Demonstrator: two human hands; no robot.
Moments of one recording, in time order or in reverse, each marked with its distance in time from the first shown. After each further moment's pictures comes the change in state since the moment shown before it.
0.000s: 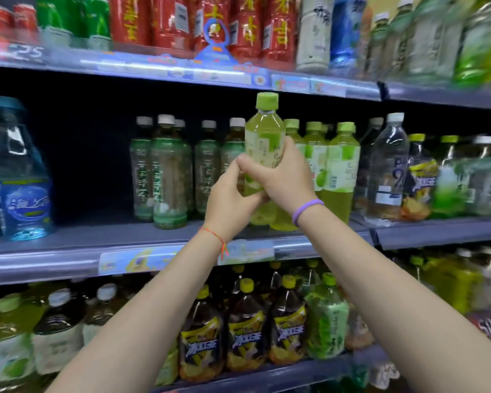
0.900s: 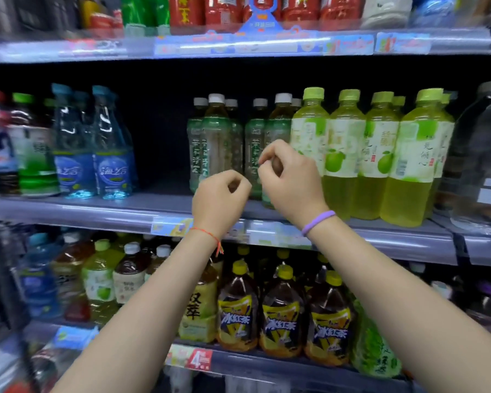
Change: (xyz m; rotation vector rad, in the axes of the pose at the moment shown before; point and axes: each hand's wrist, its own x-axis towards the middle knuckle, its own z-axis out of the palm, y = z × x) left_hand -0.036 -0.020 -0.043 0.611 0.295 -0.172; right_hand -0.024 0.020 0.037 0.129 -0.158 -0.443
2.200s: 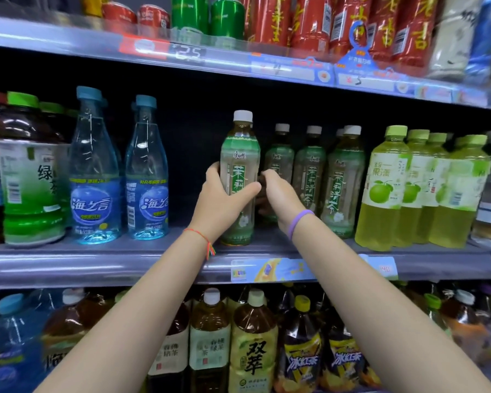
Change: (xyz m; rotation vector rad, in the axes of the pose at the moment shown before) left_hand 0.102 -0.127 -0.080 -0.560 -0.329 -0.161; right_hand 0.074 -0.047 0.180 0.331 -0.137 0.987
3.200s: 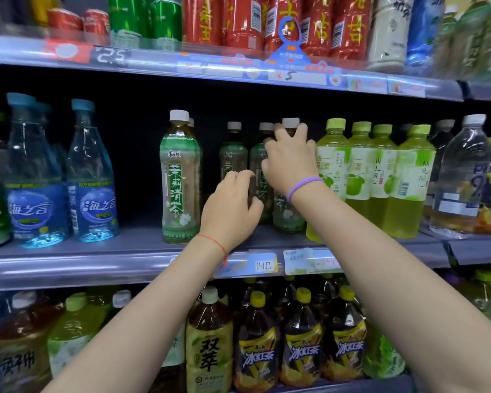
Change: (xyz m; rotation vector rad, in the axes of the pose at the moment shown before) left_hand -0.023 0.027 0.104 0.663 0.028 0.466; right_hand 0.004 -0.023 -0.119 -1.460 0.585 -0.652
